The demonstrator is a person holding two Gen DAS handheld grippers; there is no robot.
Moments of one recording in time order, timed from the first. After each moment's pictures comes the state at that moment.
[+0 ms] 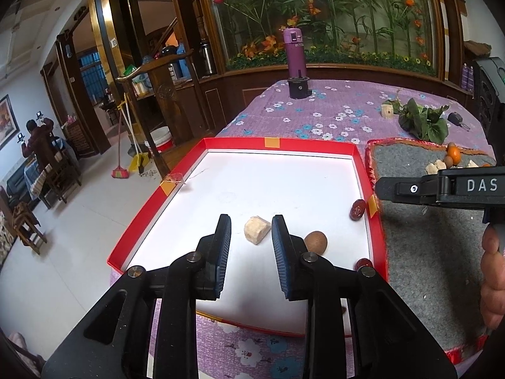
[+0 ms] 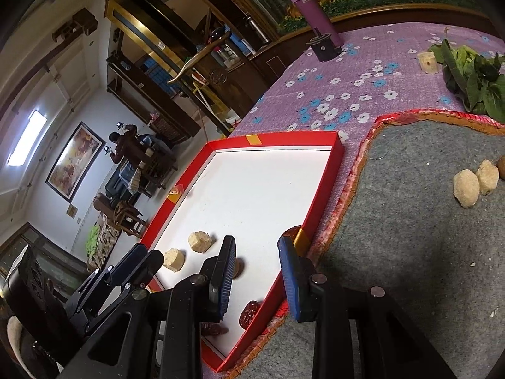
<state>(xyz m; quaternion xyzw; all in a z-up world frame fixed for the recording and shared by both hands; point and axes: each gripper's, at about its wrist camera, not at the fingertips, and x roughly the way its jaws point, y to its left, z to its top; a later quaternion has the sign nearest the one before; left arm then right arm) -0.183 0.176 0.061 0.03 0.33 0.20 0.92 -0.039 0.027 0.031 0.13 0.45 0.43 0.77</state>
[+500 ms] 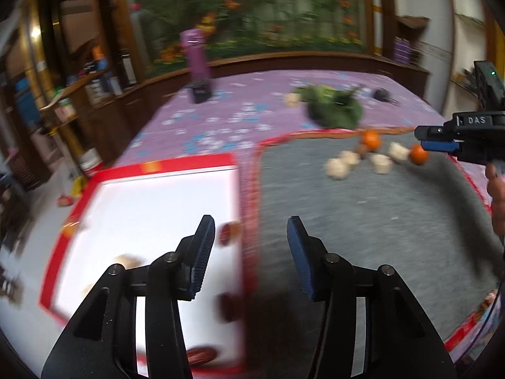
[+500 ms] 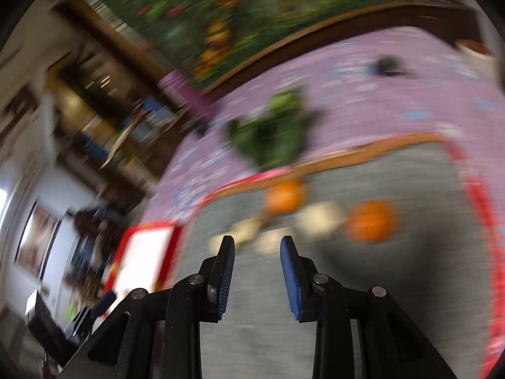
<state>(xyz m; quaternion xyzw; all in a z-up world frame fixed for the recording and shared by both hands) -0.120 0.072 0.063 0.06 0.36 0.02 0.93 0.007 -0.212 0.041 0.22 0.43 0.23 0.84</state>
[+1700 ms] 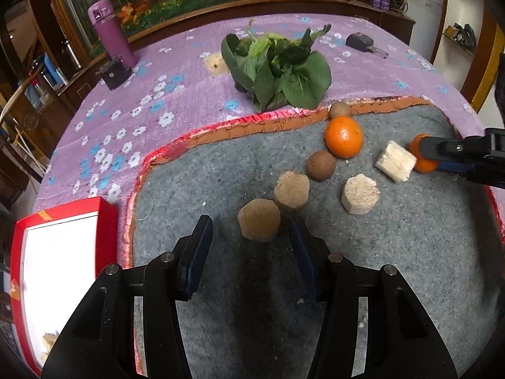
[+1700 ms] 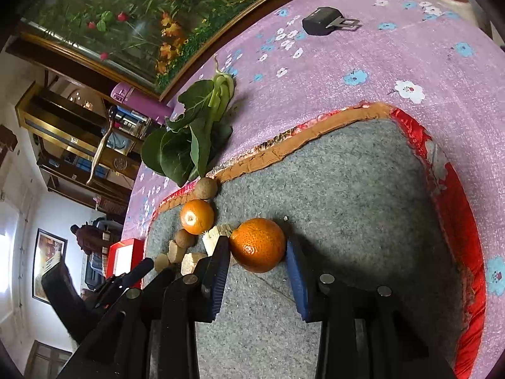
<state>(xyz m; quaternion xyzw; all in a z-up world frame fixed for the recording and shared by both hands) 0.019 -0.009 0.014 0.10 0.48 -0.02 0.87 0.065 -0.251 -0.011 0.28 0.50 0.23 0.79</state>
